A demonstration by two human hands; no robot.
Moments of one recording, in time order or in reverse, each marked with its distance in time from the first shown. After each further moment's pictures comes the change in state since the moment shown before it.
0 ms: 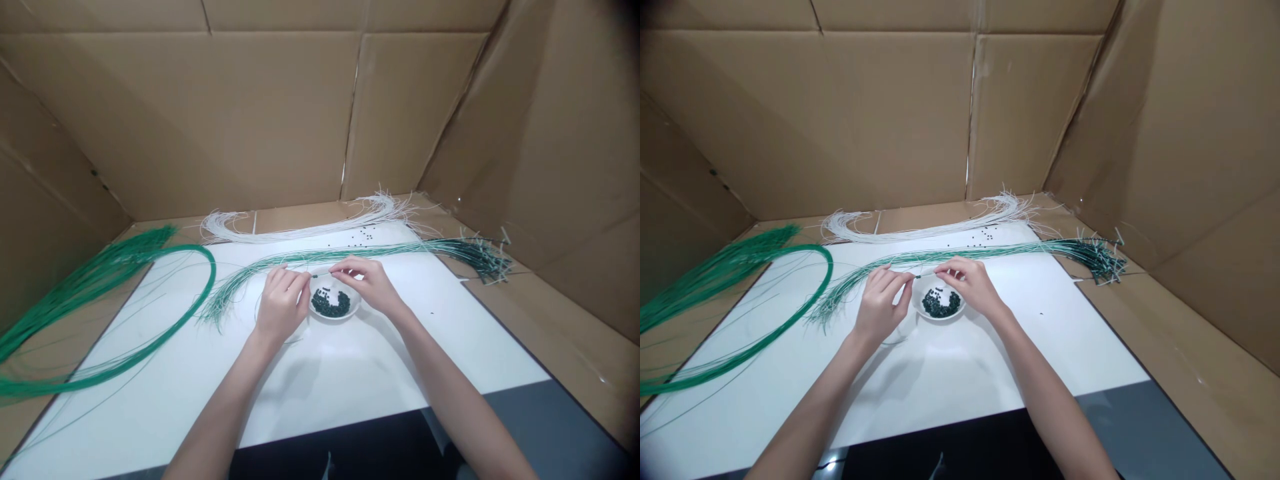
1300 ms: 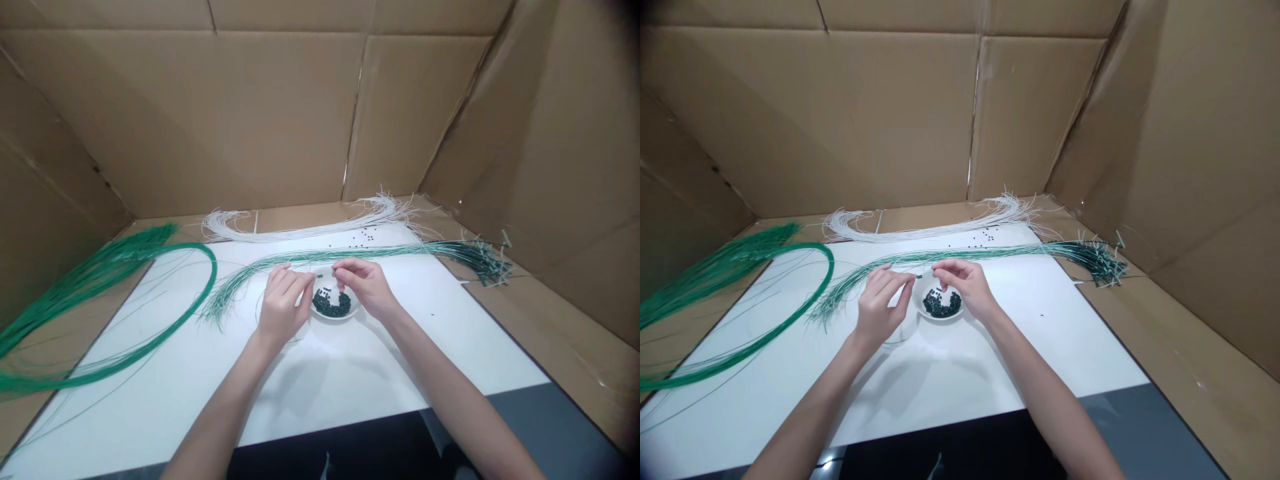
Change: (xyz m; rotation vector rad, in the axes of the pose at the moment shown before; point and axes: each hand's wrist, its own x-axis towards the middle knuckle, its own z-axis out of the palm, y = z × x) left_hand 0.000 0.004 -0.004 -0.129 0.132 0.000; right_hand -0.001 0.003 0.019 0.686 0.087 0.199
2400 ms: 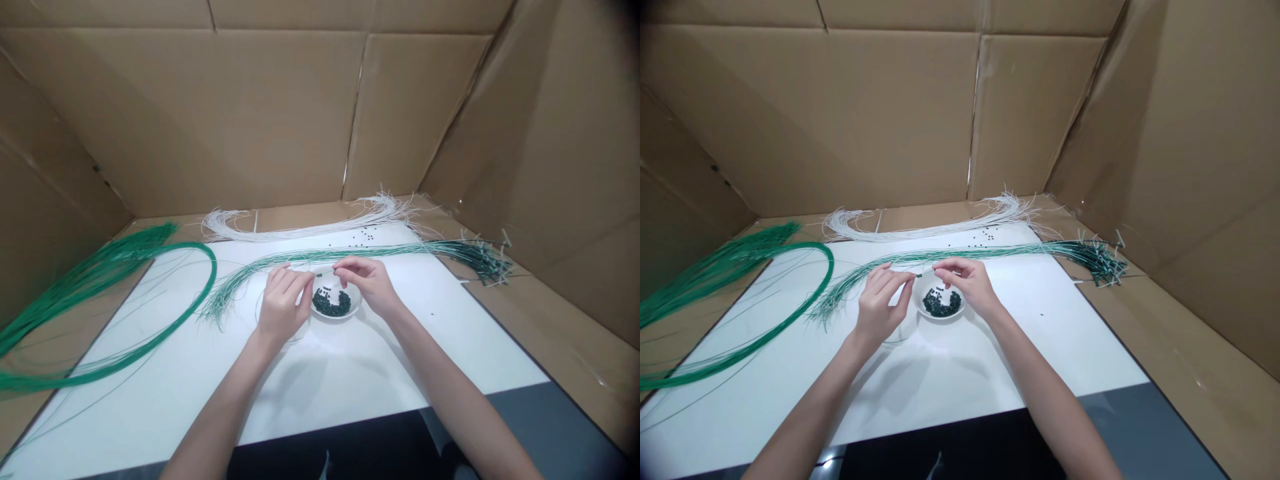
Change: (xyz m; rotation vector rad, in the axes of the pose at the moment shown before) left_hand 0.000 0.000 0.000 0.032 -0.020 0.001; right_hand 0.000 -0.007 -0.003 -0.118 0.002 -0.053
